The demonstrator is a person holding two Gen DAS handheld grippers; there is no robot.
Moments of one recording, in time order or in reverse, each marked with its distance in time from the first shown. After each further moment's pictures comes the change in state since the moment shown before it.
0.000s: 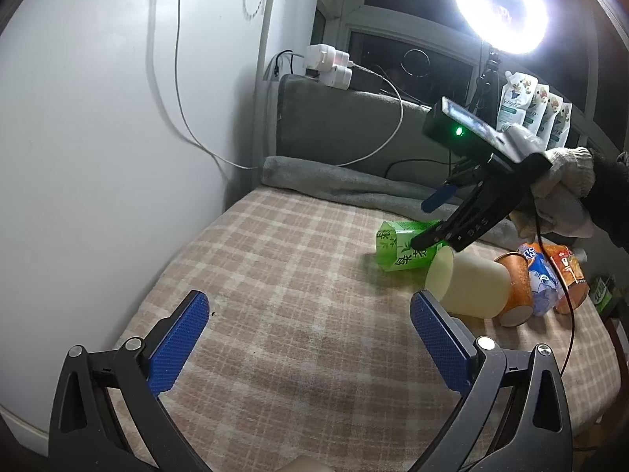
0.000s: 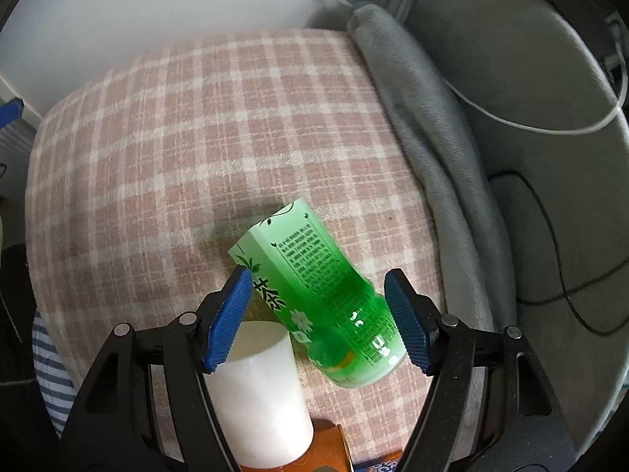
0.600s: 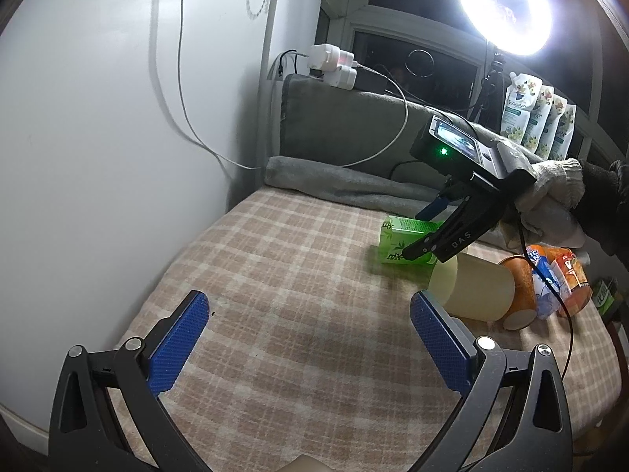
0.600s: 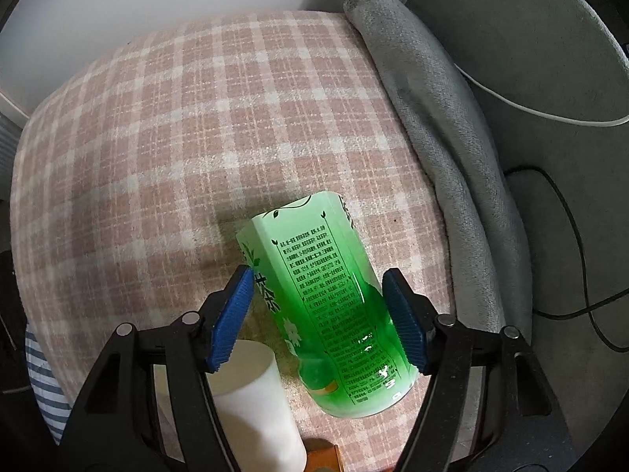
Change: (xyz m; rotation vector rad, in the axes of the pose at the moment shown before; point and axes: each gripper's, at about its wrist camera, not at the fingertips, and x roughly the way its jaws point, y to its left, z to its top) left arm 0.002 0.002 0.000 -0.006 -0.003 0.009; right arm 0.034 -0.021 0.008 0.014 0.017 0.024
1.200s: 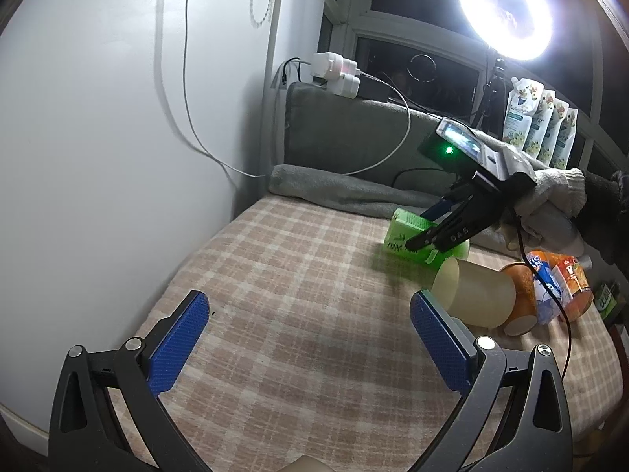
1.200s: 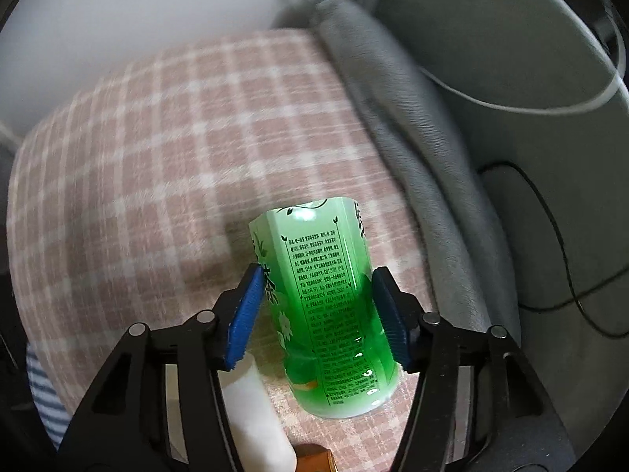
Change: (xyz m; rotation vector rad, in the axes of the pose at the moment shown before) left arm -0.005 0.001 0.004 0.001 -0.018 0.016; right arm -0.021 -0.001 0.002 0.092 -0.055 -0.035
